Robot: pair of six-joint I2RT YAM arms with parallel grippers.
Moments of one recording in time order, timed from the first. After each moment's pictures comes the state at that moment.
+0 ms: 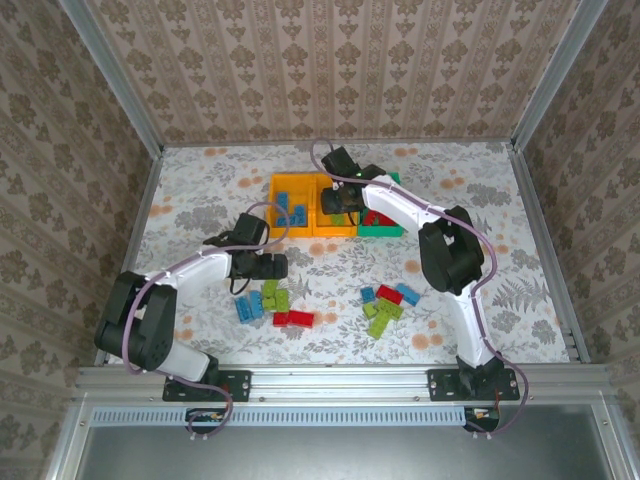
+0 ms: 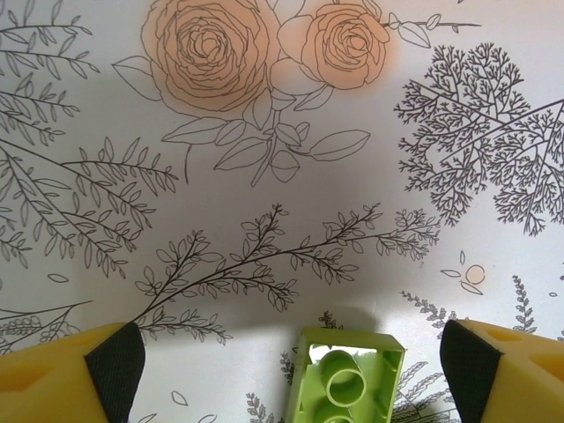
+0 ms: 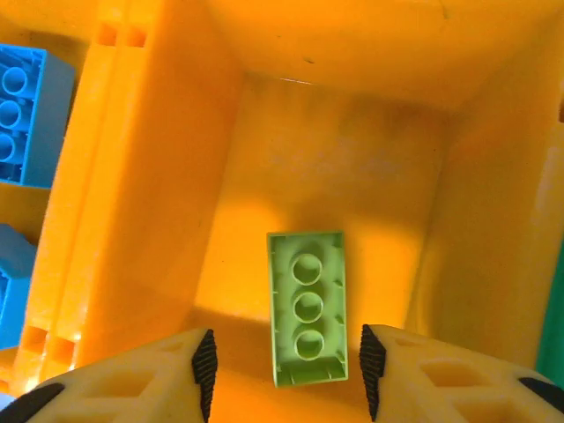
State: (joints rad) left arm -0.45 1.47 0.77 -0.48 0.04 -0.36; right arm 0.54 2.20 1.87 -0.71 0.08 0.38
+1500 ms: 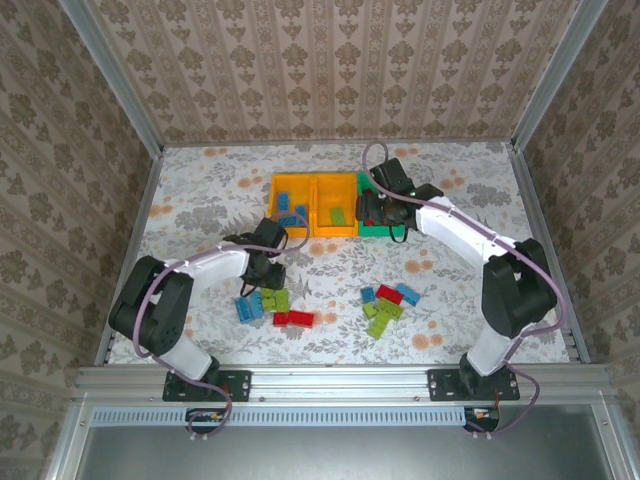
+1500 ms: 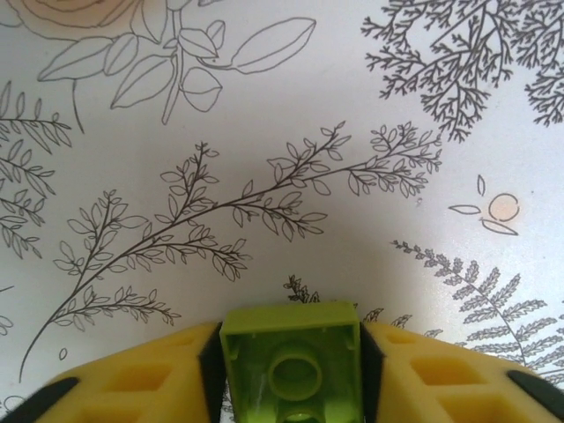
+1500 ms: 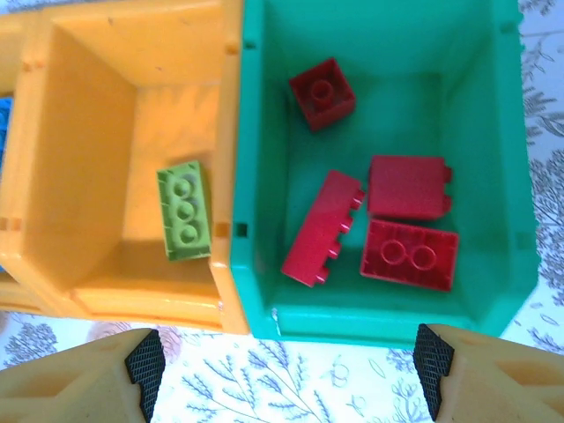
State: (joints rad) left arm -0.56 1.58 0.83 -0.58 -0.05 -0.29; right arm 0.45 1.69 1.32 -0.58 0.14 0.47
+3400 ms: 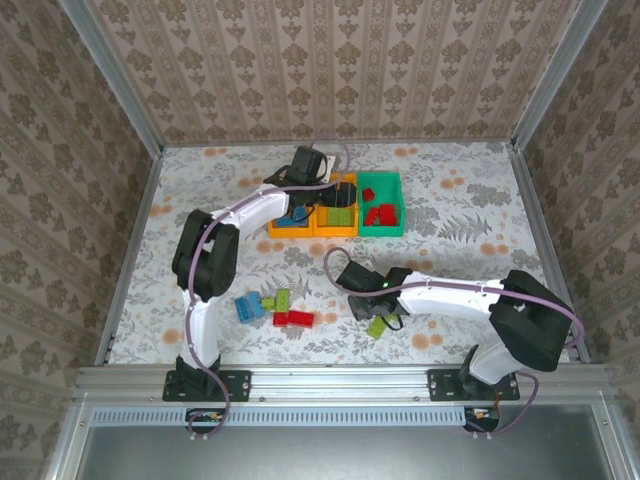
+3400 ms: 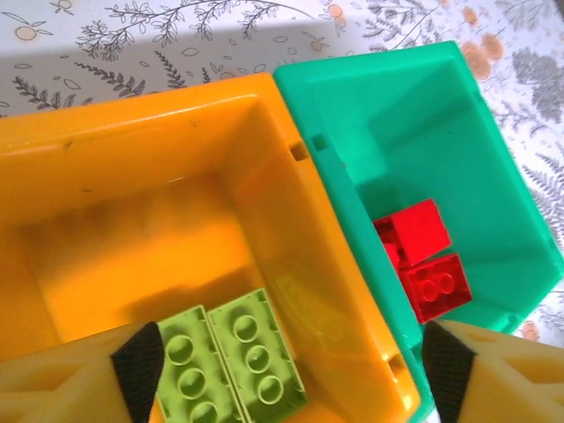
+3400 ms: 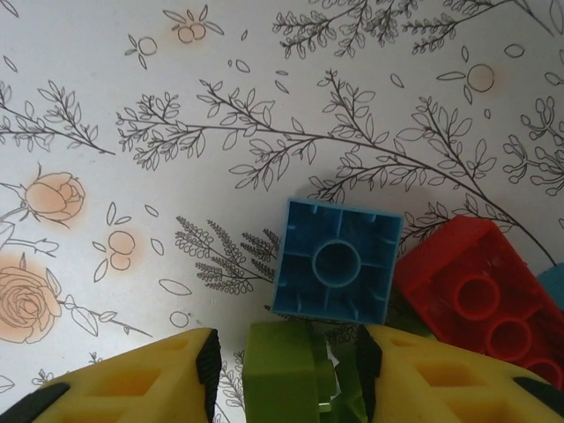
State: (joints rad) left arm -0.58 2.04 1.56 -0.28 0.29 -0.35; right arm 0.96 1.52 0.83 -0.59 0.25 0.58
